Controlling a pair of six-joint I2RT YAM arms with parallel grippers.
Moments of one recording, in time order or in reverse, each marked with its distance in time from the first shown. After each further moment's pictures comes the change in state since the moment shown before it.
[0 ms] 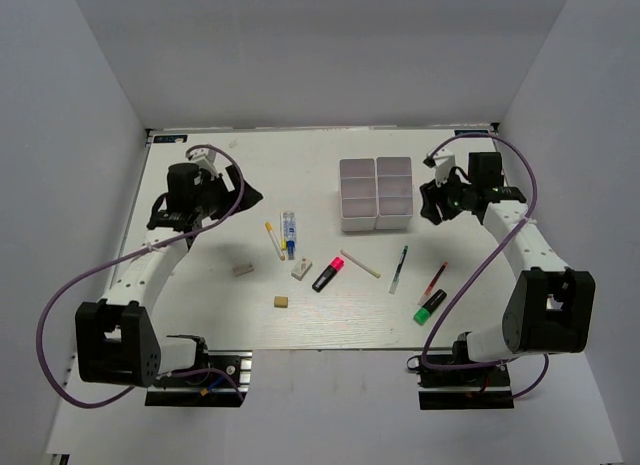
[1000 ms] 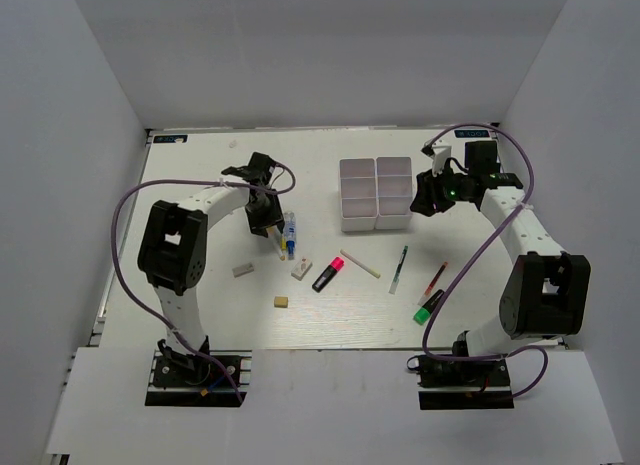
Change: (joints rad) left arm -0.251 0.647 0.481 -0.542 -0.319 -0.105; right arm 0.010 0.092 0.126 -0.087 -0.161 0.112
